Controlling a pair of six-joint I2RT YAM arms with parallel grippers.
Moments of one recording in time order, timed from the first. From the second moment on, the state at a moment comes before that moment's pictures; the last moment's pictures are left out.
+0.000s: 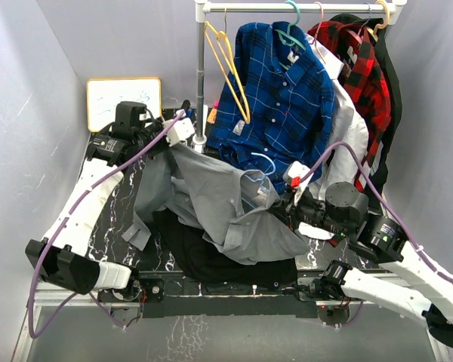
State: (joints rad) left arm -0.31 1.33 1.43 -0.78 0.20 0.93; right arm 0.90 0.65 0.96 -0.58 -0.10 0.01
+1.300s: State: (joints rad) left arm -0.17 1.60 1.84 -0.57 -0.10 0.58; right arm 0.90 0.72 1.14 -0.92 0.24 0.27
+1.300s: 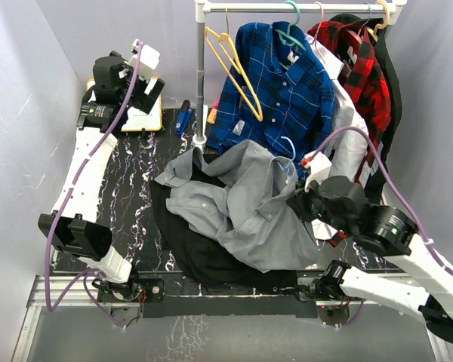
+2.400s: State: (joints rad) left arm -0.17 1.47 1.70 -0.70 -0.11 0.27; right arm 0.29 1.19 1.39 -0.52 -0.11 0.02
